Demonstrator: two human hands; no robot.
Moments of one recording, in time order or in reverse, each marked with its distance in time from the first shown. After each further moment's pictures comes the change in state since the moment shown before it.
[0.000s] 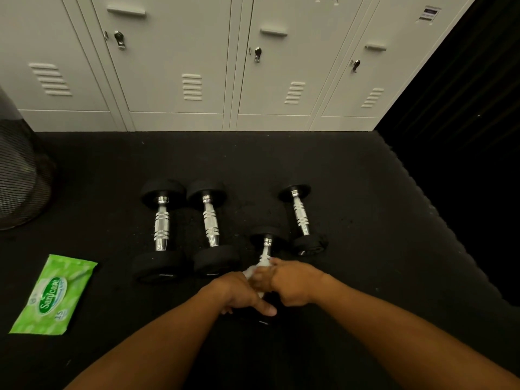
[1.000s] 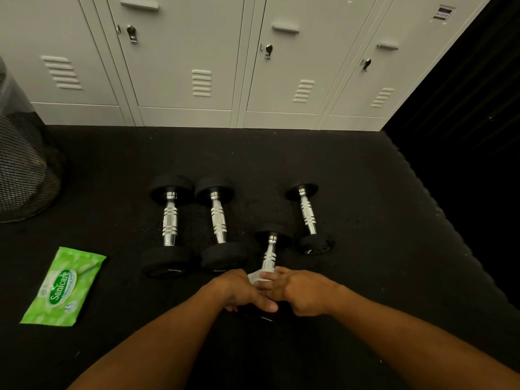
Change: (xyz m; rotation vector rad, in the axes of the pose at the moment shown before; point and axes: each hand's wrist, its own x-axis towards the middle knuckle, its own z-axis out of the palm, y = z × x) left_hand 0.007 -0.017 -0.003 -0.135 -0.005 -0.014; right_hand -0.017 -0.009 0.011 0.081 0.011 -0.096
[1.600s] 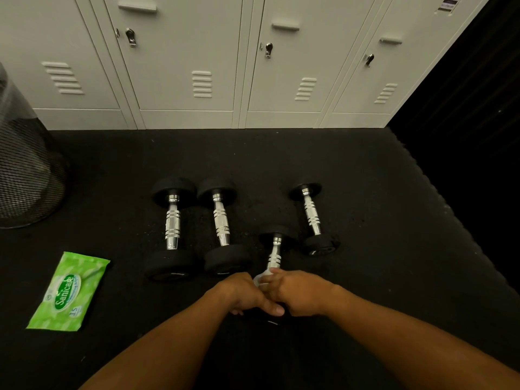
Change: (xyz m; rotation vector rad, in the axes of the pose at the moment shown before) left_hand 0.001 0.002 0.003 0.022 0.007 -0.027; right_hand 0.020 -0.002 0.000 -0.024 0.074 -0.055
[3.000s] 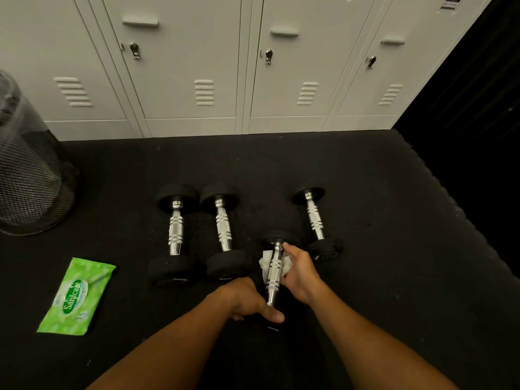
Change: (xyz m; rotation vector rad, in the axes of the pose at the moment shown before) left_hand -0.001 0.001 0.001 -0.043 0.013 0.005; right_hand 0.034 0.014 -0.001 2.129 0.821 0.807
